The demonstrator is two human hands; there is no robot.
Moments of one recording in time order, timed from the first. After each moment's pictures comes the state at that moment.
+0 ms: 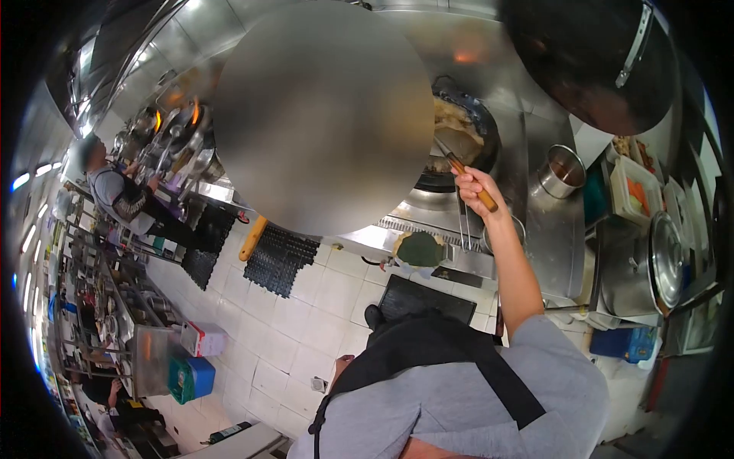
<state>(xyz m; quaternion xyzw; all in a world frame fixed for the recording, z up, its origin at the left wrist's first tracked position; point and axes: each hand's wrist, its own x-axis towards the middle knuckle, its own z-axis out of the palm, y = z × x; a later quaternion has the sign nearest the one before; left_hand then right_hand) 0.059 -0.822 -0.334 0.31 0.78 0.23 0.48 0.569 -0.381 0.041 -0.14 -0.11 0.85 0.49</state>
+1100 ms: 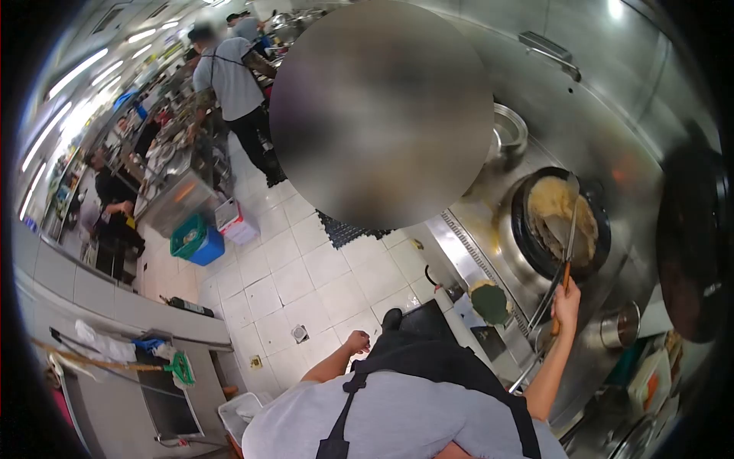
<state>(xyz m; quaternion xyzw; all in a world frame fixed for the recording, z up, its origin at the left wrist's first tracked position) 0.095 -0.794 -0.267 0.12 0.76 0.29 0.57 0.547 -0.415 0.051 -0.57 -0.57 0.46 0.36</state>
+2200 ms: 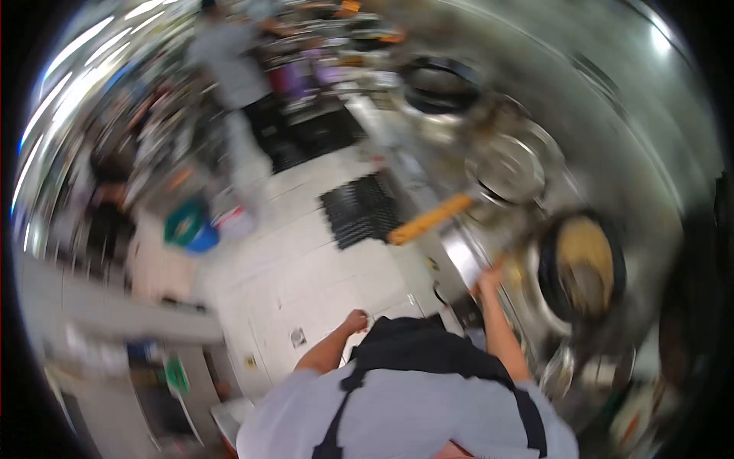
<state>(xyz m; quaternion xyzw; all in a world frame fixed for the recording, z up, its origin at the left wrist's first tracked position) -0.060 -0.693 -0.281 0.22 0.76 0.30 0.53 0.229 -0.286 -0.245 -0.68 -0.60 0.34 0.27</state>
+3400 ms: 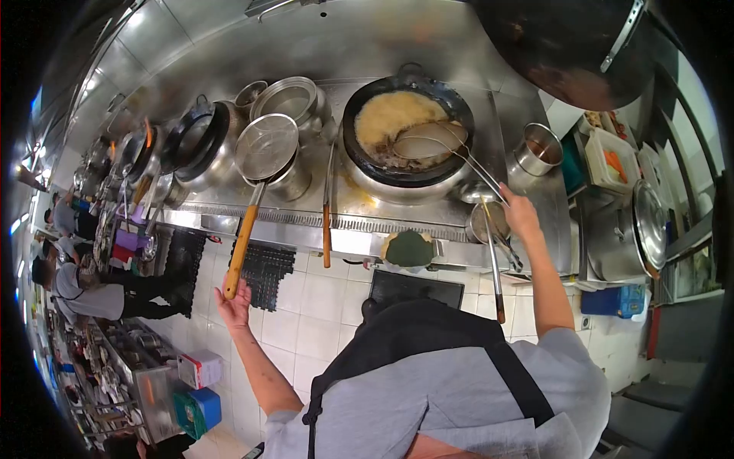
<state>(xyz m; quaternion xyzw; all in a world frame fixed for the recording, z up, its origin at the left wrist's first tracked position) -0.117 -0.498 -0.013 0.14 0.32 0.66 0.66 0.641 -0.480 0.056 -0.81 -0.57 0.09 0.10</state>
